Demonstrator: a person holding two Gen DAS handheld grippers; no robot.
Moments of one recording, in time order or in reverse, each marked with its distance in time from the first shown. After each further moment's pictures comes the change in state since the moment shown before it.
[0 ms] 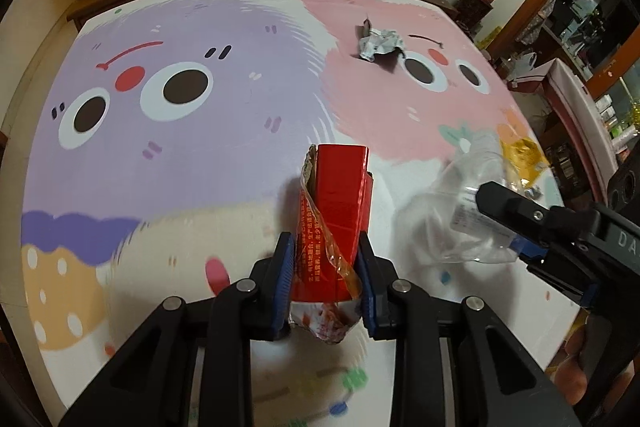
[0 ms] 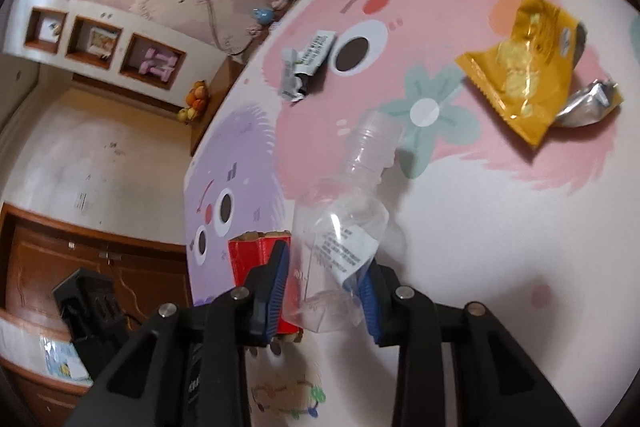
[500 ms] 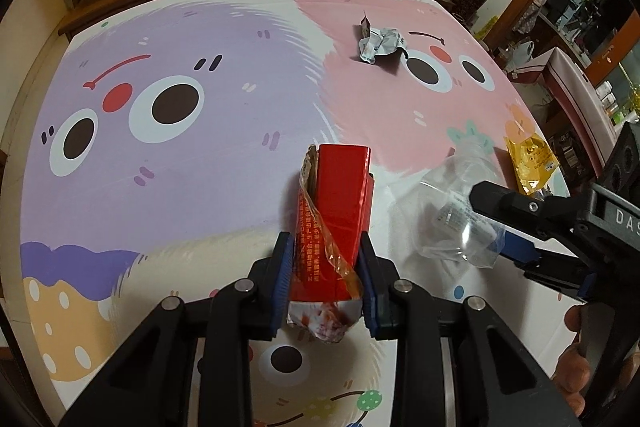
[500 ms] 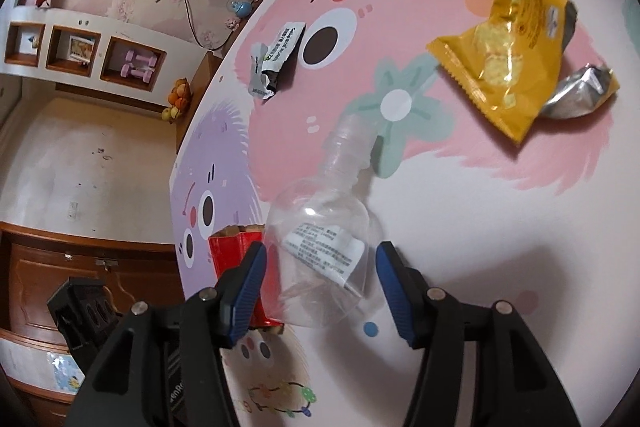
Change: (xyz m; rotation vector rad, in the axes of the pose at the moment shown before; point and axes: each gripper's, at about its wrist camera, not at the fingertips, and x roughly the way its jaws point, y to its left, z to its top) left arm 0.019 0.001 0.018 0.056 0.010 0.027; right arm 0.013 -0.022 0.011 0.100 0.059 -0.030
